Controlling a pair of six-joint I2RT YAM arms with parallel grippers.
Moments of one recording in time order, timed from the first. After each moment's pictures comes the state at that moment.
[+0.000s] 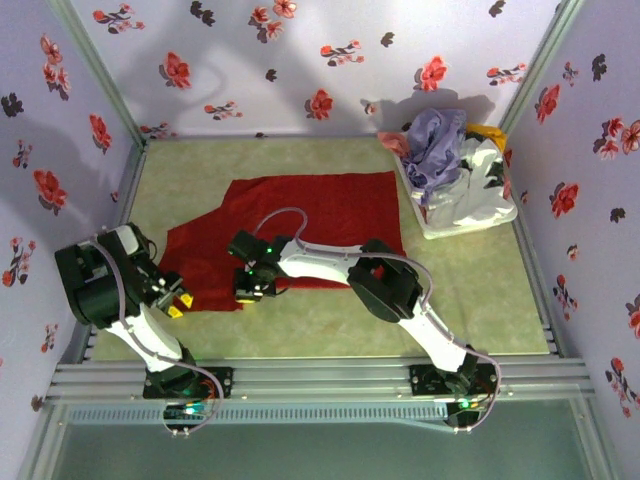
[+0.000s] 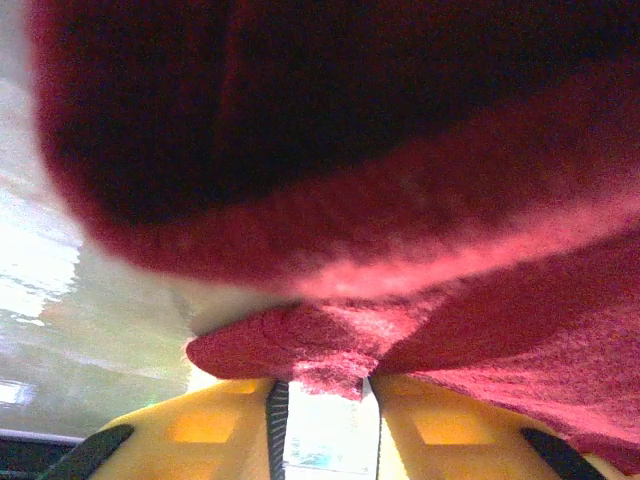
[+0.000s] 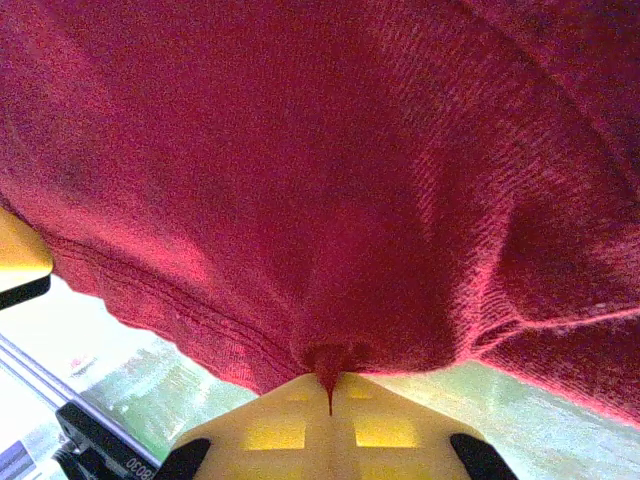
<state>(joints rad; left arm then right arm) 0.39 1.75 0.92 -1.15 0.21 -0.39 1.11 2.31 1.80 -0.61 -0.37 1.05</state>
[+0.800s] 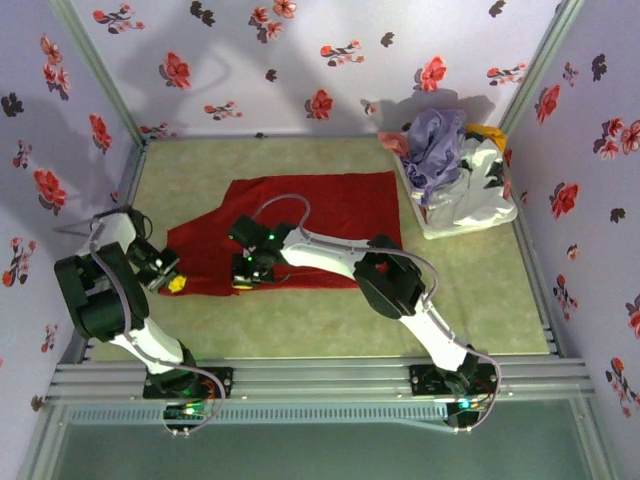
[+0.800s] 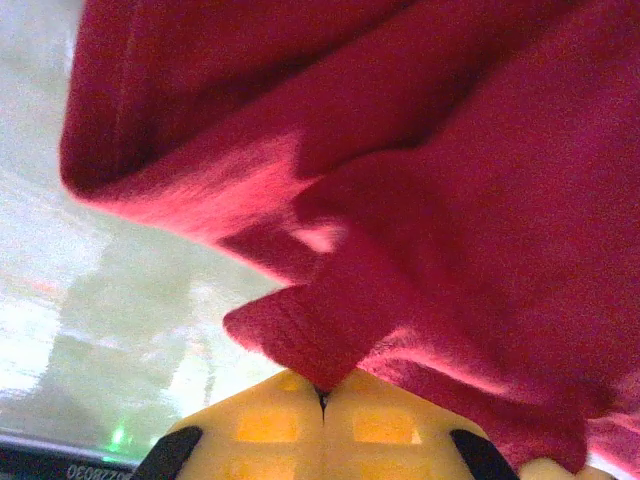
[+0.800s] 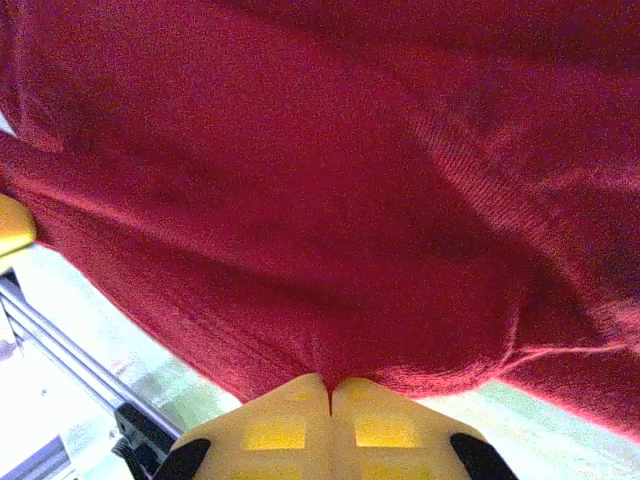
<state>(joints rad) 0.33 1.64 1.09 -1.18 0.24 -0.42 1.06 2.31 1.89 -0.64 -0.38 1.01</state>
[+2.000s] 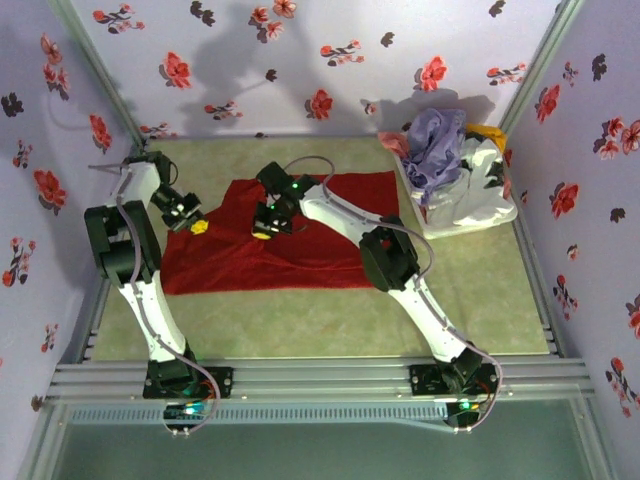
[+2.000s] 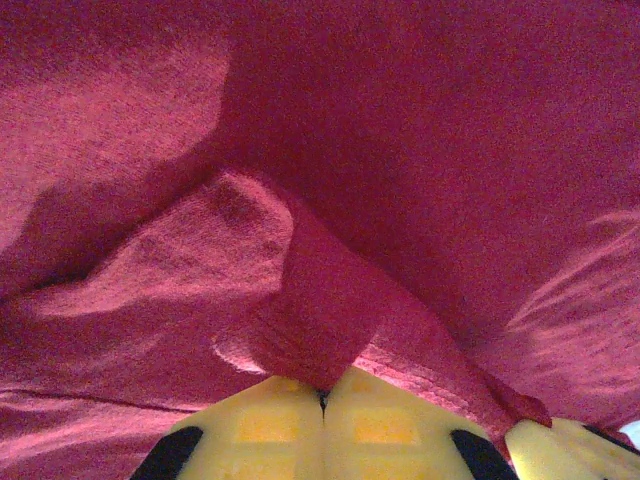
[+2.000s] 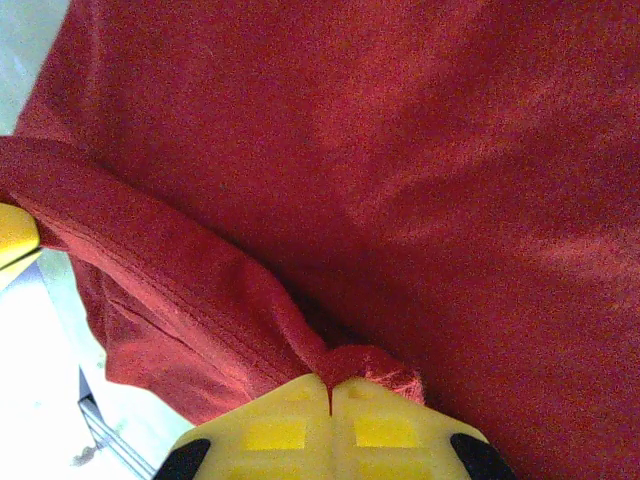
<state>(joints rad) 0.15 2.08 1.67 -1.22 0.37 -0.45 0.81 2.53 2.30 -0.85 -0.45 0.93</state>
